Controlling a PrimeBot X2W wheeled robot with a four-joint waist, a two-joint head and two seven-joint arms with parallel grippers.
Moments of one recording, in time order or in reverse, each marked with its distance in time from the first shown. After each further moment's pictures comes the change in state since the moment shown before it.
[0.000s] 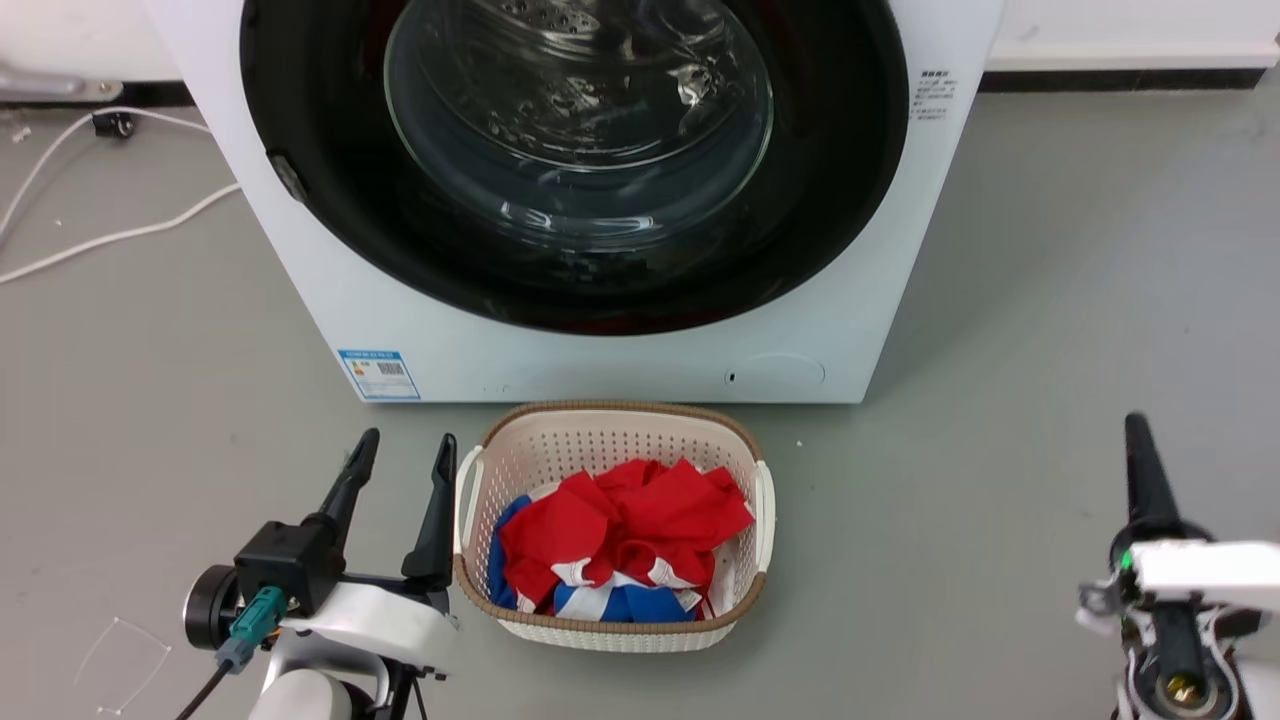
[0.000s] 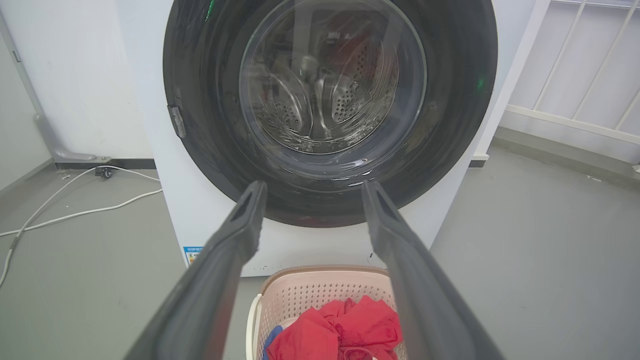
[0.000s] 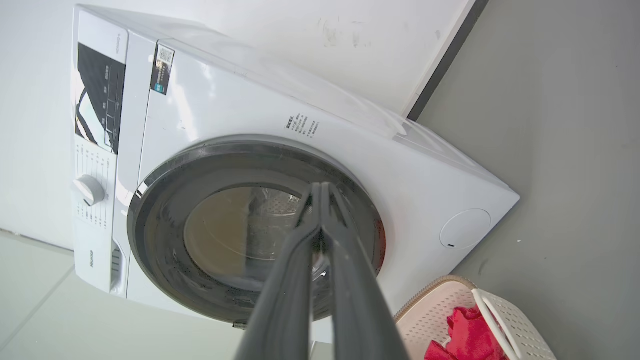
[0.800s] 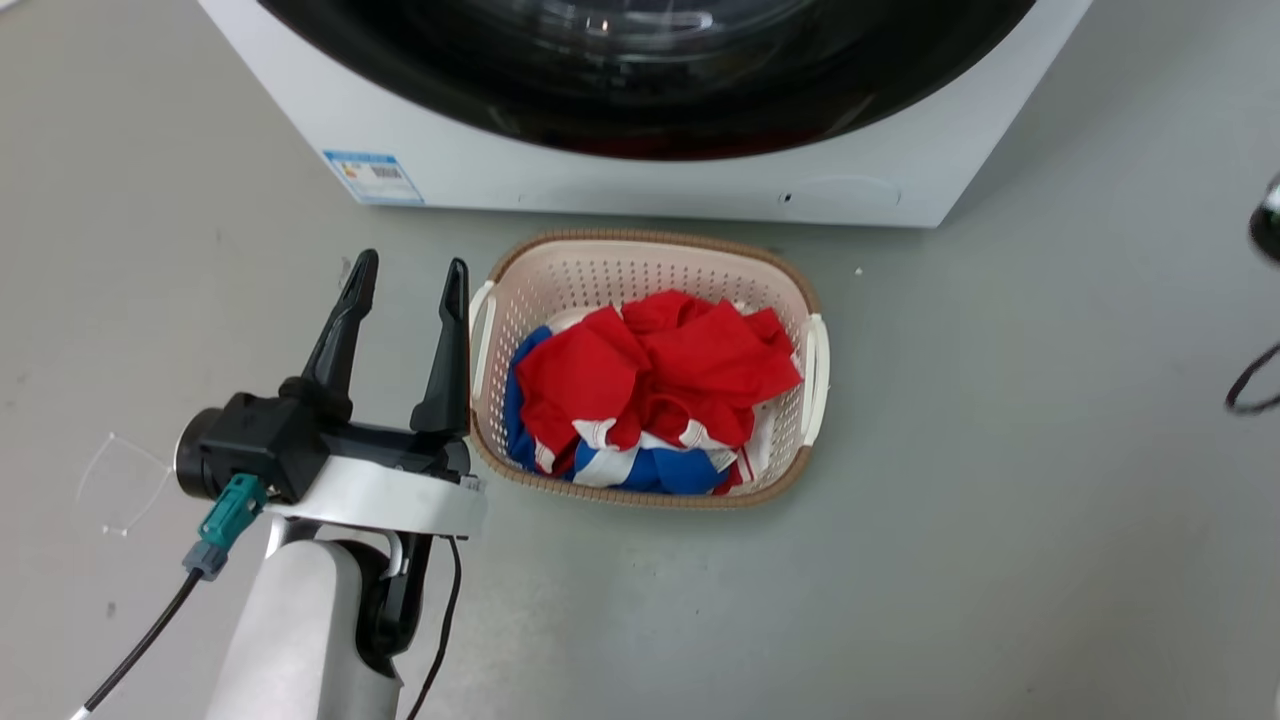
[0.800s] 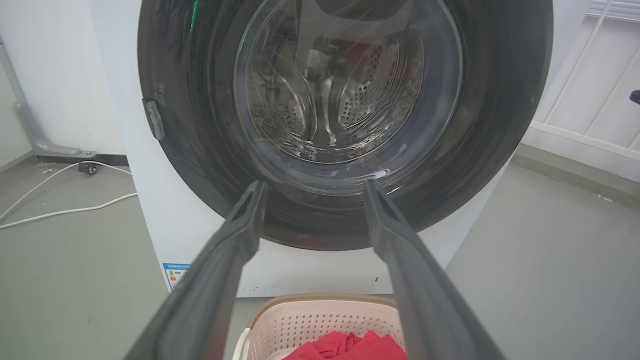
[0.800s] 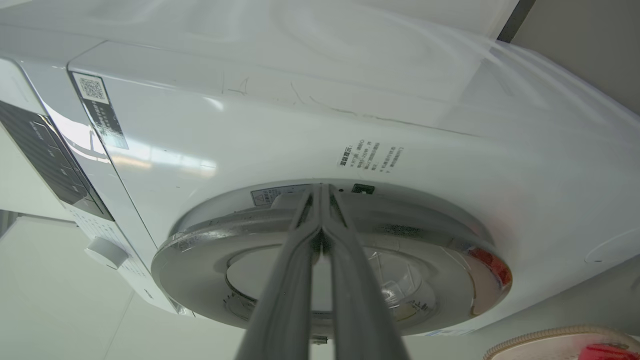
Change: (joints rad) left arm -0.179 -0.029 -0.017 -0.139 -0.021 0.000 0.000; right arm -0.783 -0.192 -0.132 0.421 0.251 0.000 0.435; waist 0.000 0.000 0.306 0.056
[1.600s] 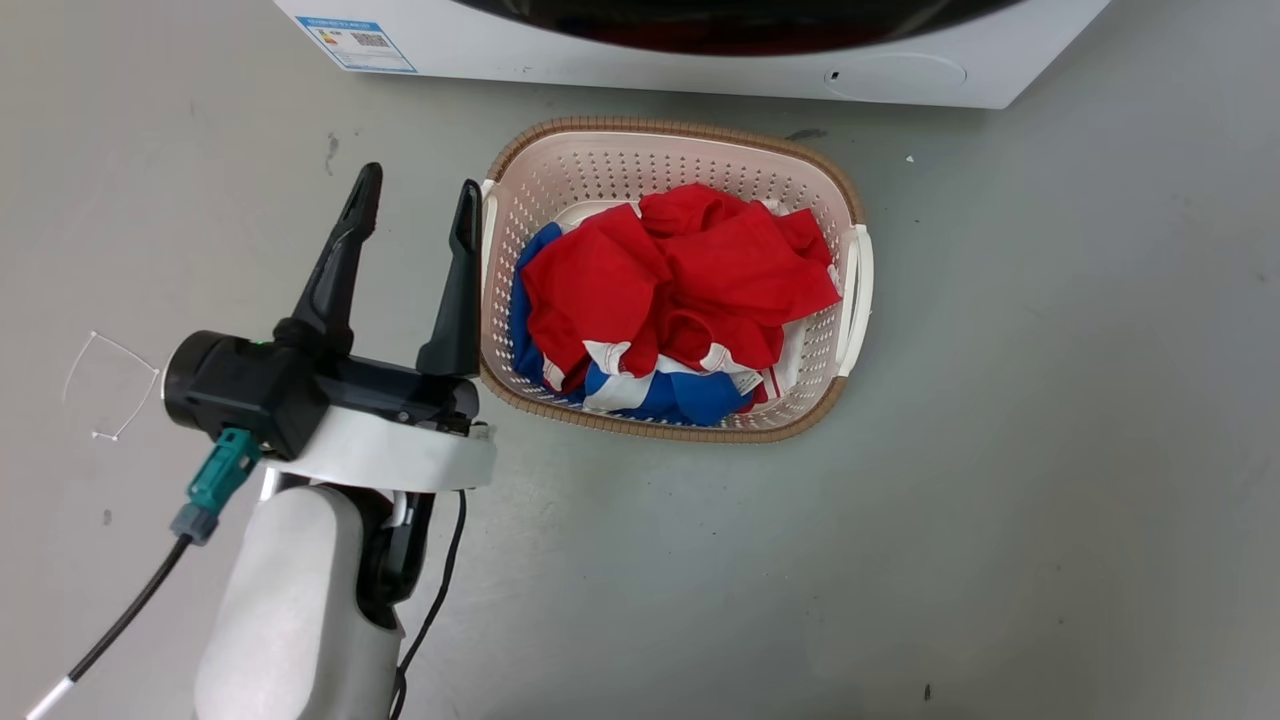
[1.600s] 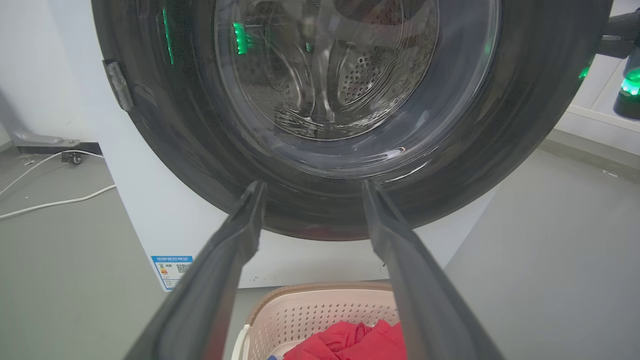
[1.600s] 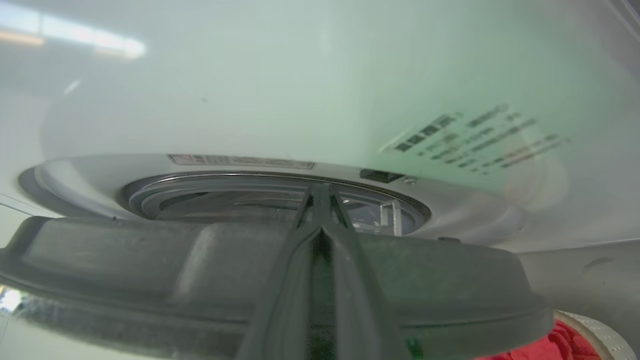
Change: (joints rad) left arm -0.088 0.019 -0.036 -0.053 0.005 0.000 0.000; right arm -0.473 -0.002 0.125 0.259 -0.259 0.000 0.252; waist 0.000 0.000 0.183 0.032
